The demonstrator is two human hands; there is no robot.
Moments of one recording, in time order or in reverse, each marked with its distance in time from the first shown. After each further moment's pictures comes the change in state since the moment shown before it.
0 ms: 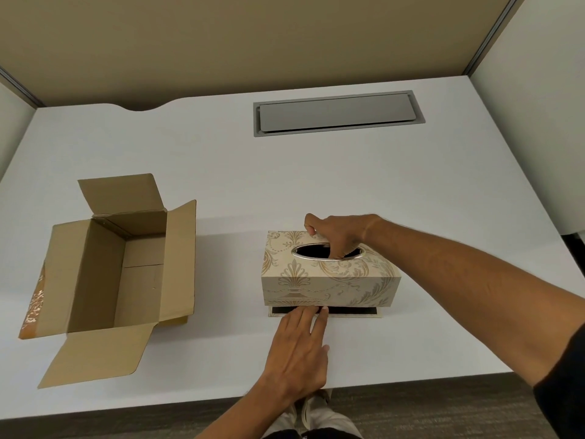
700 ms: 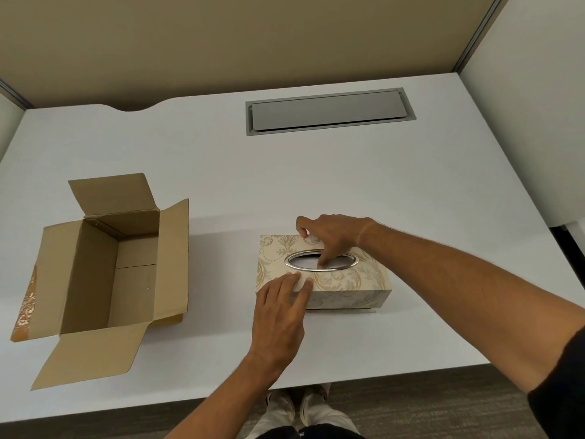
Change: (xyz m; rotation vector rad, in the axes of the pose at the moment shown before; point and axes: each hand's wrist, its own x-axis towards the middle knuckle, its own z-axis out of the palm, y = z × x) left_hand 0.026 -0.020 -0.015 0.038 0.162 -0.078; right_hand -0.006 0.000 0.011 -0.064 0.148 -0.072
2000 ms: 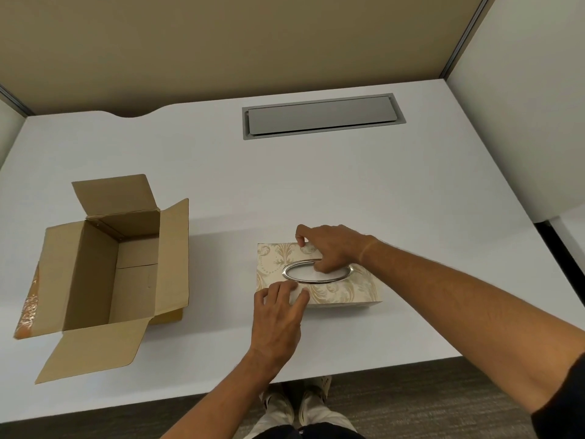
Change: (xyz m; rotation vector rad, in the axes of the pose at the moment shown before) left_hand -0.010 0.003 0.000 0.041 -0.135 -0.002; right_hand -0.035 -0.024 0.020 0.017 0.122 0.027
